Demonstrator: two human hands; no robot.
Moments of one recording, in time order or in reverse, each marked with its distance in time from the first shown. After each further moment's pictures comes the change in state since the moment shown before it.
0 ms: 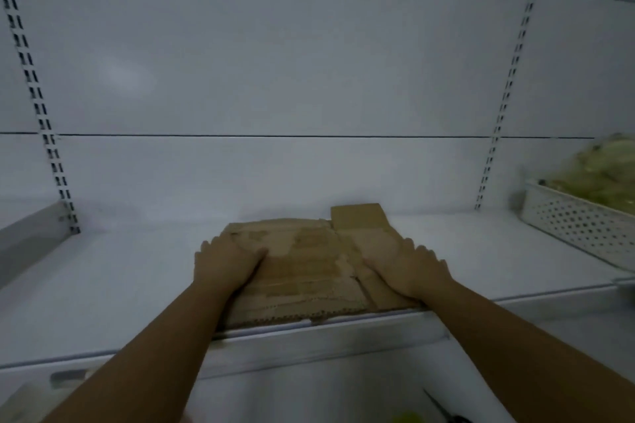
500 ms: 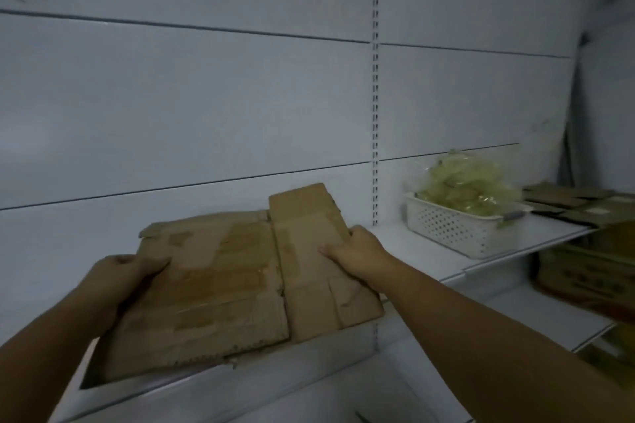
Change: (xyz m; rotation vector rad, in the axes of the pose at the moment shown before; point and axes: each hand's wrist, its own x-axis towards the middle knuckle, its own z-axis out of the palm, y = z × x) left_hand -0.038 0.070 -0.068 -0.760 -0.135 -0.002; right_hand -0.032 0.074 -0.104 0.780 0.115 -0.144
